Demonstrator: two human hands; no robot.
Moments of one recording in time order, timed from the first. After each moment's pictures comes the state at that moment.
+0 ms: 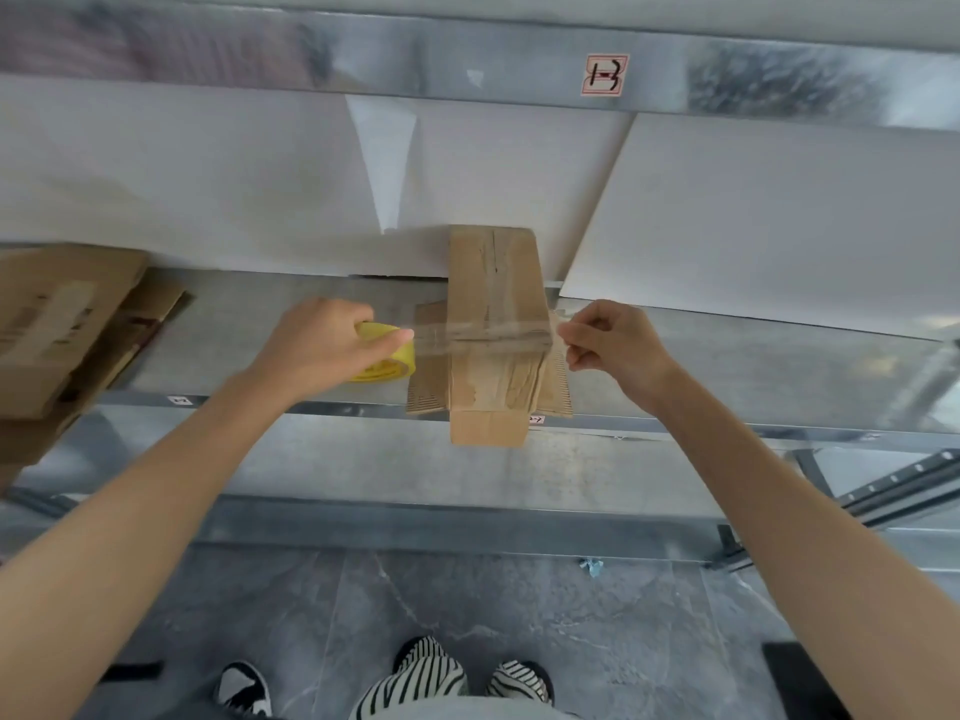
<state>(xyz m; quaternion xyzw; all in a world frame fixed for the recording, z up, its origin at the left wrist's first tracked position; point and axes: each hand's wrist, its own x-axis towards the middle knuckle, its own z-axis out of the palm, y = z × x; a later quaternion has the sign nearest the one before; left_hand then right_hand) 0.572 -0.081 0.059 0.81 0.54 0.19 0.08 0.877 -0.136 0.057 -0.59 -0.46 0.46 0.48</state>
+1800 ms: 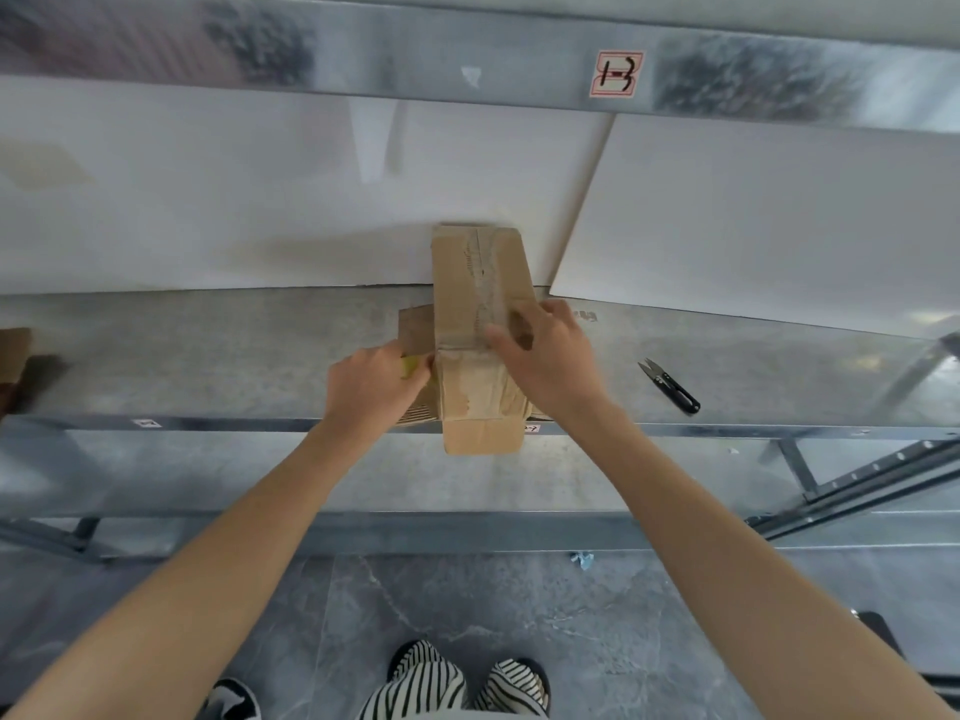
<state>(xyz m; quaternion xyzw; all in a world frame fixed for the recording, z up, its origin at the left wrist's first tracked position) 0.625 -0.071 -0.012 0.78 0.58 0.21 0.06 0.816 -0.116 0.042 -0.72 -0.61 0.18 0.28</state>
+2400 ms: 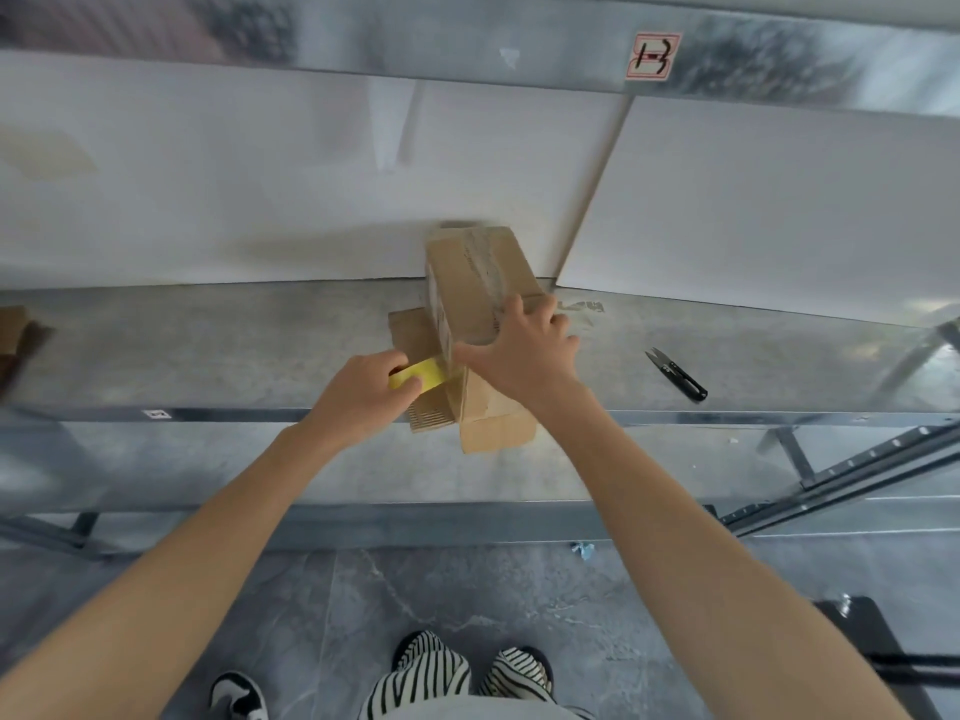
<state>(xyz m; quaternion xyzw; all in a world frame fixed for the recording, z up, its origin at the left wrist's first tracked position) 0.589 -0.078 -0.012 0.78 0.54 0.16 0.27 0.769 -0.103 0.038 -0.80 -0.58 0.12 0.10</state>
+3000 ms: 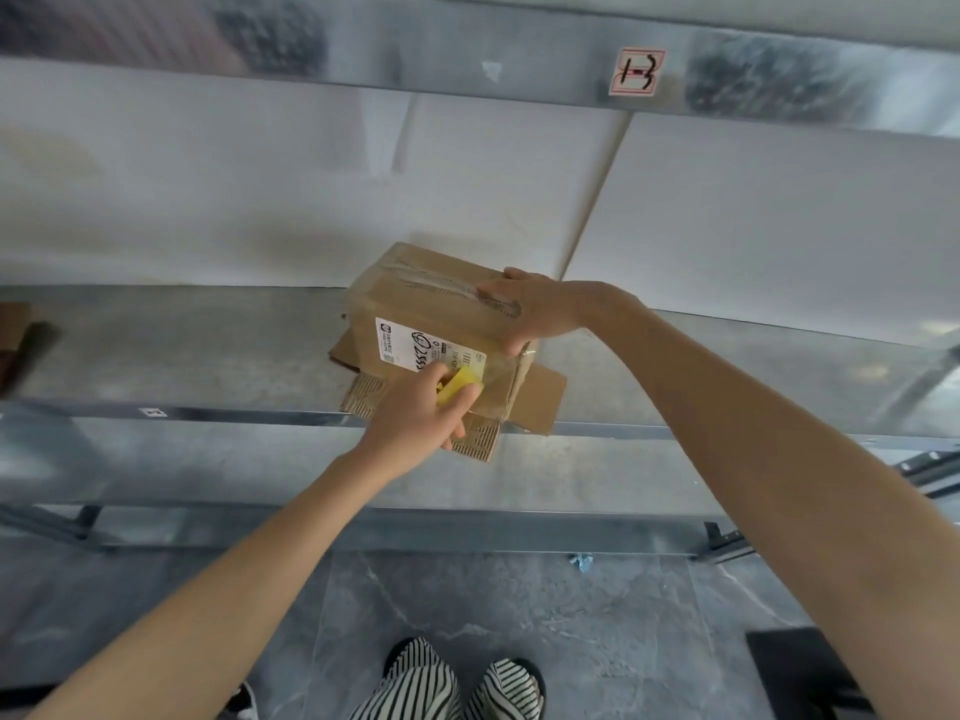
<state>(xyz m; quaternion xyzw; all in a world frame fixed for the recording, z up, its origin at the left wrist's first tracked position) 0.641 -0.110 -0.011 0.76 0.49 0.25 0.36 0.834 -0.047 0.083 -0.62 -0.74 0.25 -0.09</state>
